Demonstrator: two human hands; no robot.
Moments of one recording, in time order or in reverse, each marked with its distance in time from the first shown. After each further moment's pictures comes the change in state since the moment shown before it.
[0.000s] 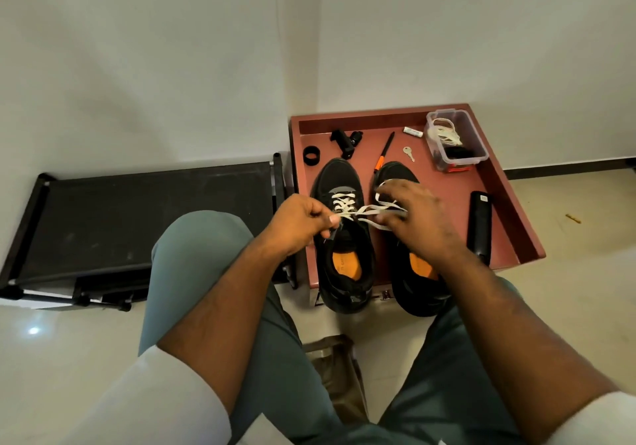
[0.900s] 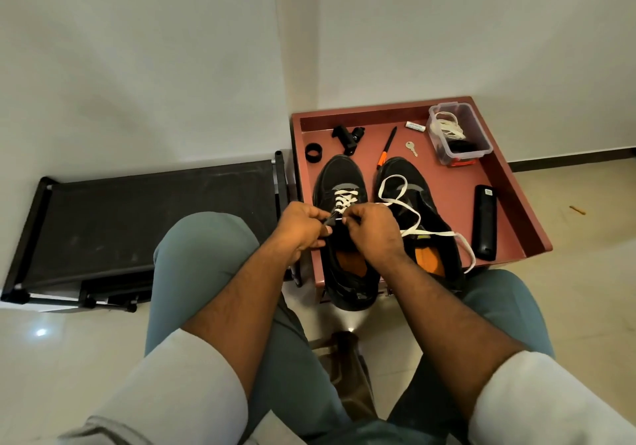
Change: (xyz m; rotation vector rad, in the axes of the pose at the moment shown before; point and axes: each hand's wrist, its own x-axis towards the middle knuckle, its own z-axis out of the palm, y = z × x) left_hand 0.020 -0.018 0.016 -0.230 0.098 -0.360; right_hand 0.009 -0.049 0.066 0.122 -0.001 0.188
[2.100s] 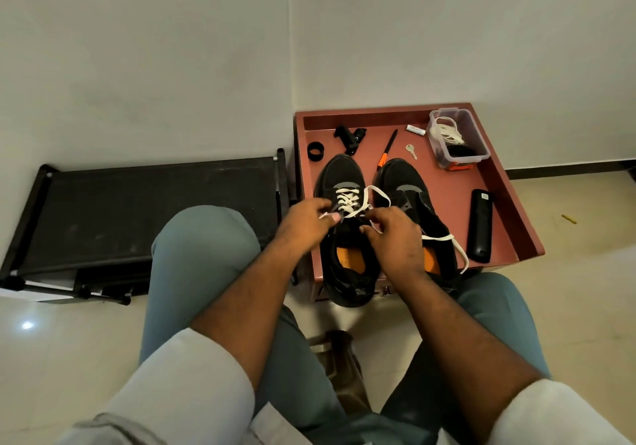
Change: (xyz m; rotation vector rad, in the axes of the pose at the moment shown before) left_hand -0.001 -0.009 -0.002 0.406 0.093 0.295; right_hand -0.028 0.022 -0.013 -0.042 0.122 0.028
